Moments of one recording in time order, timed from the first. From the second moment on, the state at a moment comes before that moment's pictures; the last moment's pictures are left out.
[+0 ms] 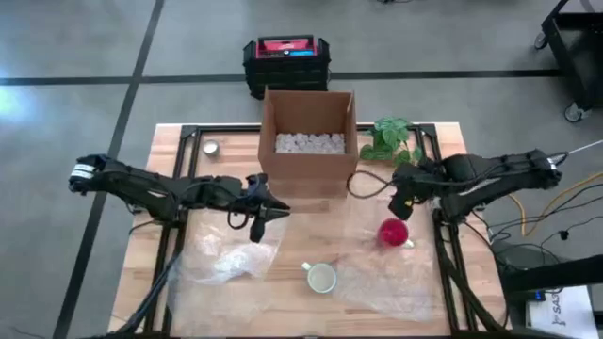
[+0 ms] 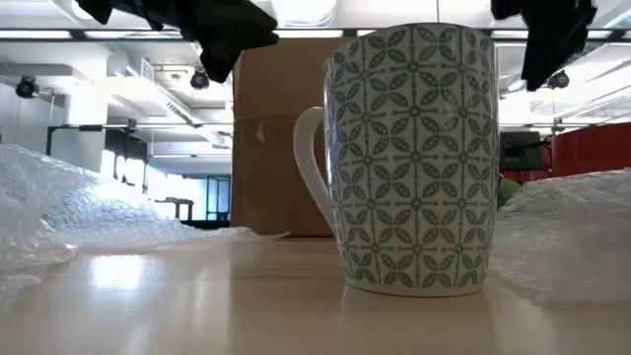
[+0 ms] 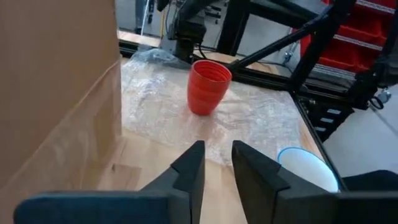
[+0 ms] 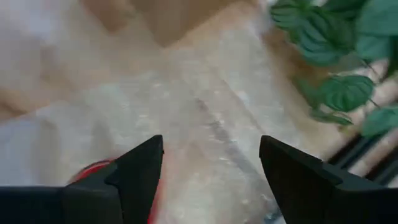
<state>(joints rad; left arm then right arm) -0.12 1.16 0.74 0.13 -0.07 -0.28 0.10 1.09 1.06 -1.33 0.32 0.75</state>
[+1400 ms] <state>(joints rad) -0.12 1.21 0.74 0.14 -0.10 -0.27 -0.40 1.31 0.65 -0.77 0.20 0.57</state>
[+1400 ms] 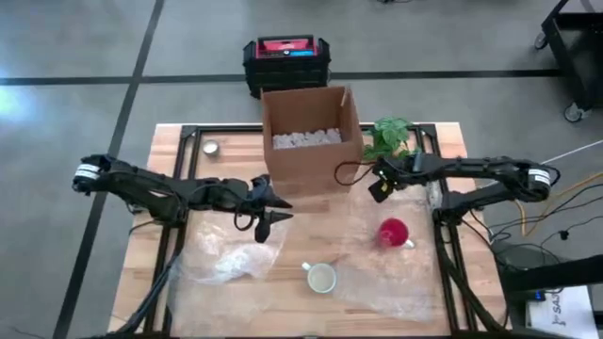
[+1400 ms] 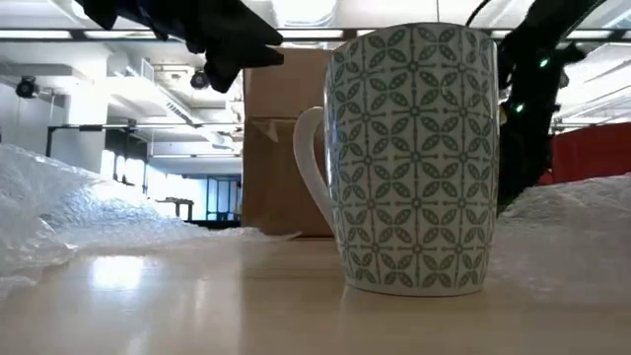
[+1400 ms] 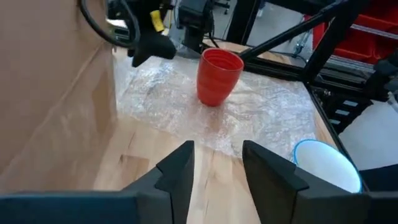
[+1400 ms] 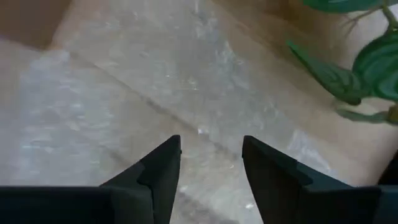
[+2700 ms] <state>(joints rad) -0.12 1.19 0.74 0.11 -0.09 -0.27 0.69 1.09 0.78 -0.25 0.05 0.99</state>
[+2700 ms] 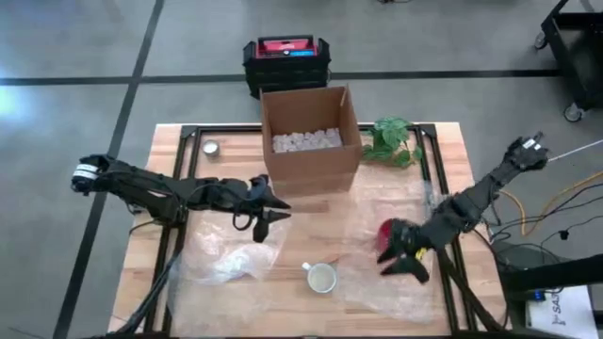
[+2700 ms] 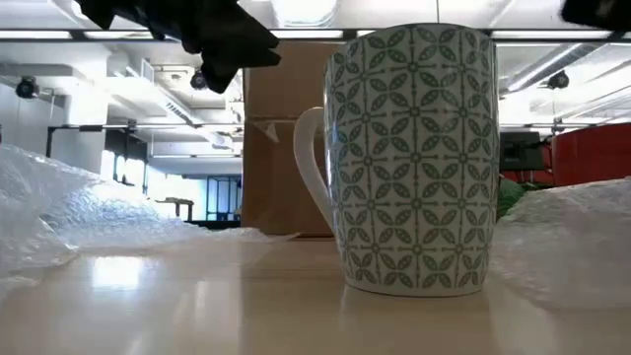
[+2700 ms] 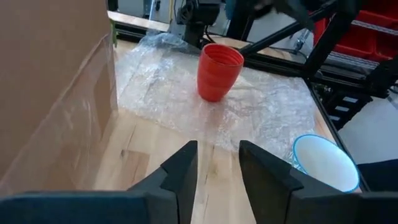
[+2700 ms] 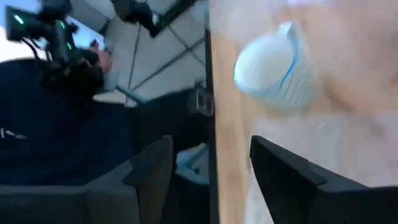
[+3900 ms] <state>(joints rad) -0.12 1.19 0.74 0.11 -0.09 -0.25 0.86 2.02 1.29 -0.81 0.07 1.01</state>
